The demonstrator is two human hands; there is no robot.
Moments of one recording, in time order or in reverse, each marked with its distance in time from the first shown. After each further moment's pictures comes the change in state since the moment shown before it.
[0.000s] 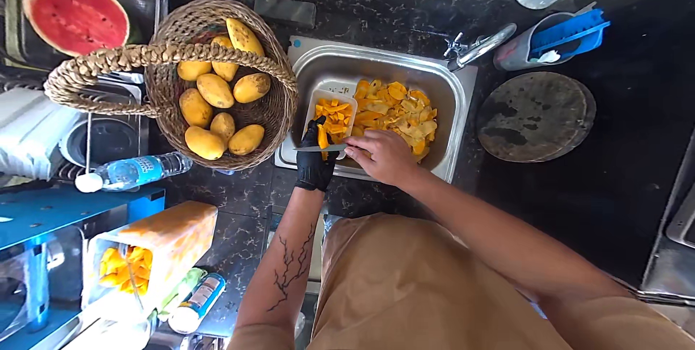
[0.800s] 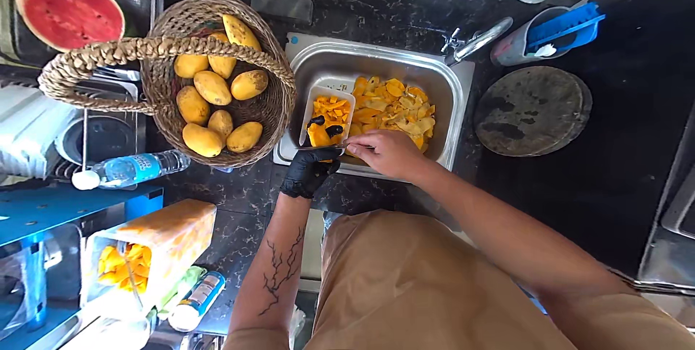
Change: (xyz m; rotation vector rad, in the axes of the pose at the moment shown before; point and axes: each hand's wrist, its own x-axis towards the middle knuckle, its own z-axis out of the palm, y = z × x) left_hand -0.012 0.005 -0.047 -0.003 -0.423 -0.154; right_hand -0.003 -0.003 -0.028 0.137 -0.242 0.111
